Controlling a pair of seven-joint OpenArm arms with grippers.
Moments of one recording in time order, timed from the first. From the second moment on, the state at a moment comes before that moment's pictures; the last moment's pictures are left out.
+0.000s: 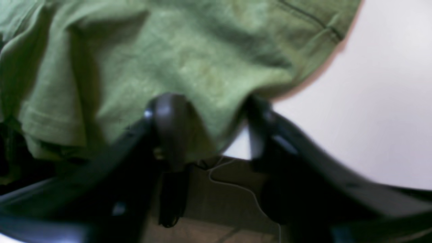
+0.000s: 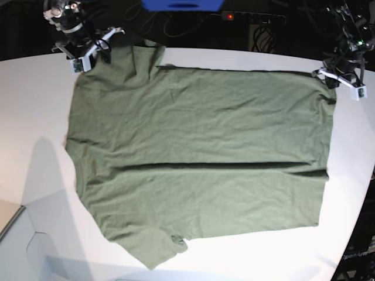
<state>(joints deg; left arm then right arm) 20.8 -13.1 -35.5 85.9 -23.1 -20.6 36.6 -33.2 -9.2 29.2 103.8 -4.4 39.4 -26.7</state>
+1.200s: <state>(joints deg) 19.3 -13.0 -41.4 92.3 -22.3 -20.6 39.3 -30.8 -9.2 26.6 115.0 -1.9 39.5 -29.9</state>
